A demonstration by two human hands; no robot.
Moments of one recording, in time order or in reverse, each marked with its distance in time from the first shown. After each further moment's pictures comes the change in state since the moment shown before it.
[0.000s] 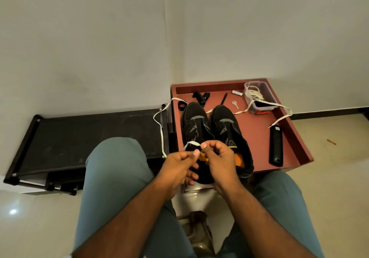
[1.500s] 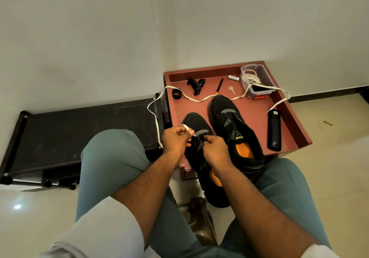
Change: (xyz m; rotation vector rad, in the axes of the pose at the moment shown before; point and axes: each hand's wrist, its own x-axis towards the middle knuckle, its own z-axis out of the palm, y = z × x) left_hand 0.088 -0.015 0.009 0.077 0.310 0.171; right_hand 0.030 0.021 0.006 -0.531 0.044 0.280
